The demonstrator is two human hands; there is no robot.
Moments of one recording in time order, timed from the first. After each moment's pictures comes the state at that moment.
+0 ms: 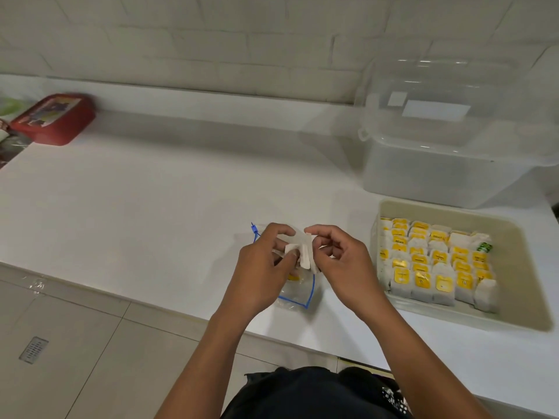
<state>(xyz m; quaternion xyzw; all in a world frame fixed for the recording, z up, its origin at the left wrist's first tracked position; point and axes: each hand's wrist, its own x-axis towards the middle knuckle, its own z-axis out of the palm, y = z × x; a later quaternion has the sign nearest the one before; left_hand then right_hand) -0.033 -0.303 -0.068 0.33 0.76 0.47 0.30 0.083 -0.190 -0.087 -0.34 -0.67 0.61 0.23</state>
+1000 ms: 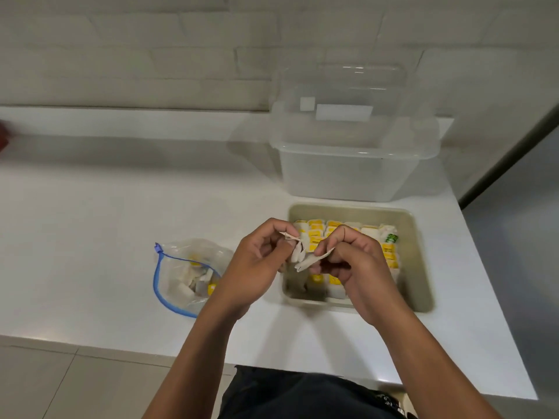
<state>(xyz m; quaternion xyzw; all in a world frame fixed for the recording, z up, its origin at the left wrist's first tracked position) 0.068 -0.194 -0.051 0.35 0.63 0.57 0.39 0.214 -0.100 -0.053 -0.33 -0.48 0.76 0.30</state>
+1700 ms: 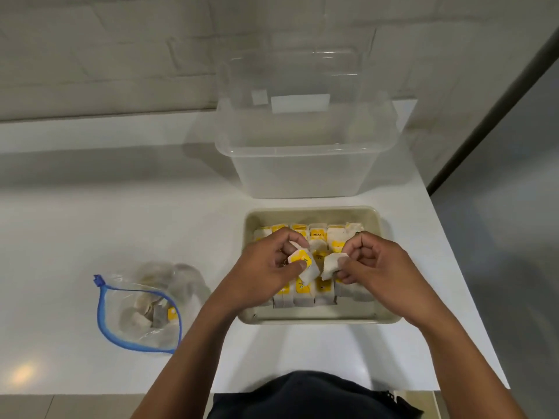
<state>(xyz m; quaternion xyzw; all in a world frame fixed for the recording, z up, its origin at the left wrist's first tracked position) 0.091 -0.119 -0.086 0.47 0.65 0.40 0.45 0.299 -0.028 -0.076 -0.45 -0.65 0.58 0.19</state>
